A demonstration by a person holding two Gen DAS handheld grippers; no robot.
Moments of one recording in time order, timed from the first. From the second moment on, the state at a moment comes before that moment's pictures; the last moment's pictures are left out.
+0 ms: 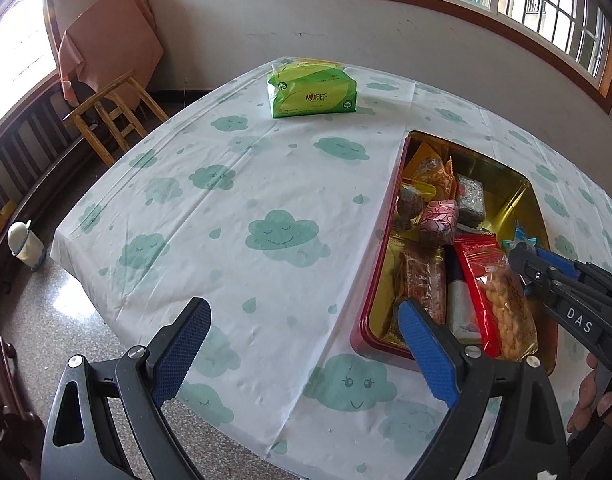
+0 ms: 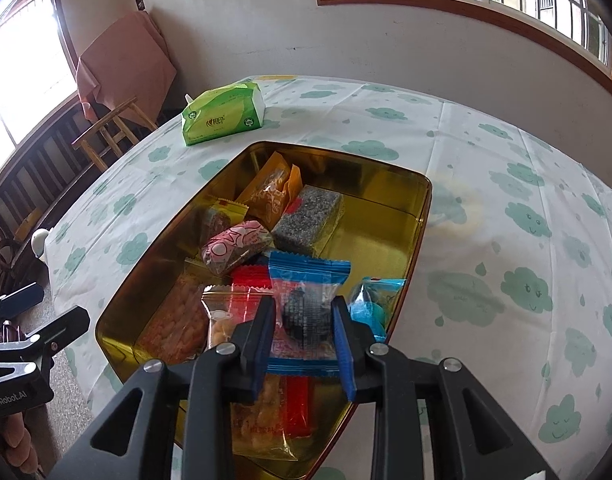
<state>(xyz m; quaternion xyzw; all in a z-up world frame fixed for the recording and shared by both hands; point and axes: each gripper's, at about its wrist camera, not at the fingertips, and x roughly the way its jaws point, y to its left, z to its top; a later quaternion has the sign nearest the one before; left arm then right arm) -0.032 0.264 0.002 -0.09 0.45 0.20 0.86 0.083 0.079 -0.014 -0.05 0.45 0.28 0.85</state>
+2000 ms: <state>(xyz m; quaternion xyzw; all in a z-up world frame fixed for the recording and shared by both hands) -0.030 0.174 0.013 -0.04 0.47 0.14 0.87 0.005 0.015 -0.012 -0.08 0.47 0.23 0.85</state>
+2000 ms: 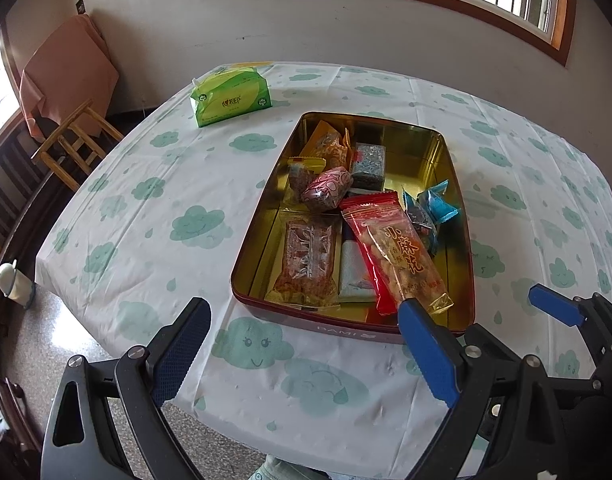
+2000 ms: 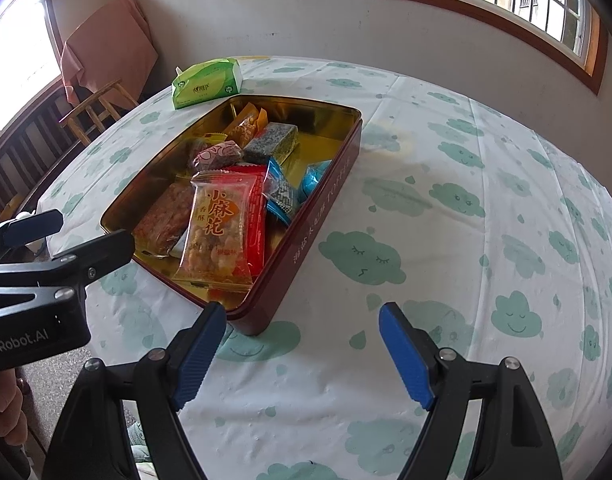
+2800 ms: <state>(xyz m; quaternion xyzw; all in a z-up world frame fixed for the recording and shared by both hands) -0.029 0.179 0.008 -0.05 0.48 0.13 0.87 0.007 0.015 -0.015 -0.08 0.48 0.24 0.84</state>
